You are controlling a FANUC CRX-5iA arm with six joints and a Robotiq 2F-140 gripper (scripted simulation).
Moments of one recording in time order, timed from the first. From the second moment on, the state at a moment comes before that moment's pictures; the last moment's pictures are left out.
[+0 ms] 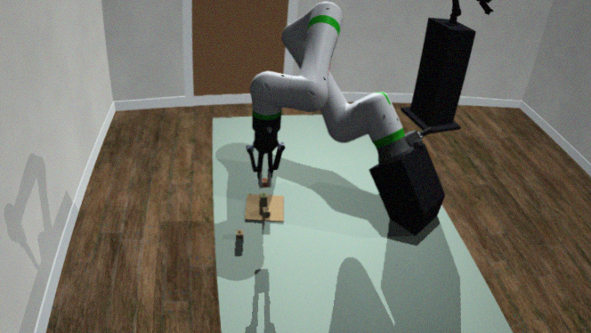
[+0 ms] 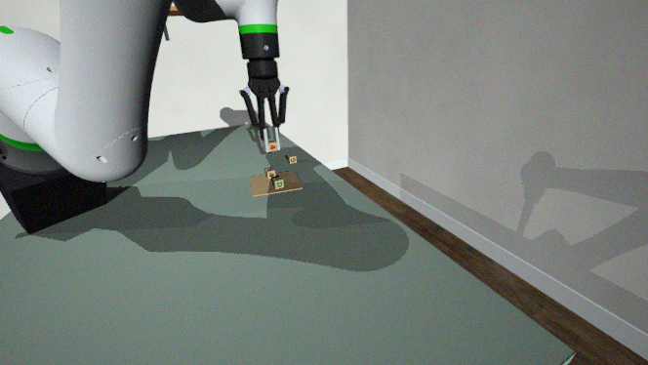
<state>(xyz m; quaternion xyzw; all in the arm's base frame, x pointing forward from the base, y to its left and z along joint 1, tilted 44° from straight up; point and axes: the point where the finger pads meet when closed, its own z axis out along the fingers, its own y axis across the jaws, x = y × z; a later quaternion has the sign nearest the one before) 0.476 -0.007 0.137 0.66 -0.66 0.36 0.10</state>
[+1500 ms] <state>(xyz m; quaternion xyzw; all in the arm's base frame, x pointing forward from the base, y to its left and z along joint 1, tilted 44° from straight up) 0.501 -0.054 0.076 0.64 -0.67 0.36 0.09</state>
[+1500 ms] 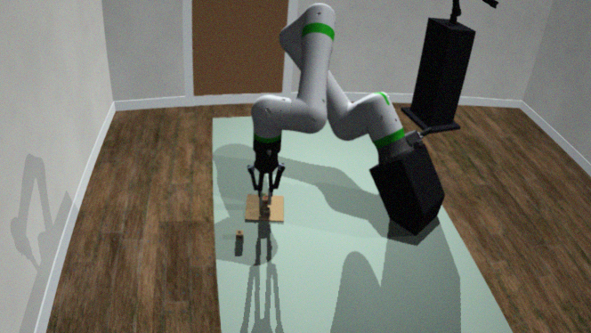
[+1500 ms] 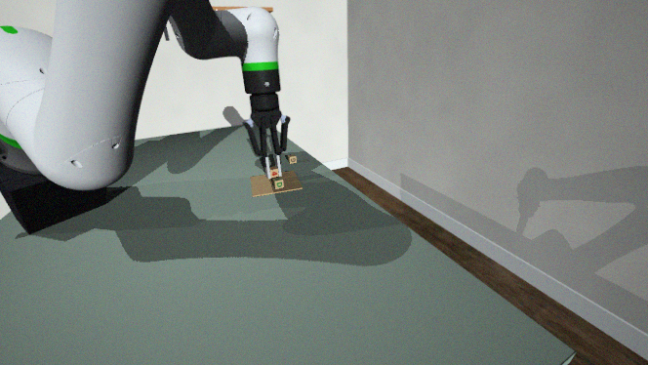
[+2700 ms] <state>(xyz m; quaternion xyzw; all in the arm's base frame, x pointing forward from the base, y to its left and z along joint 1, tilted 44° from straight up) 0.507 -0.062 0.065 0.64 -0.67 0.36 0.09</state>
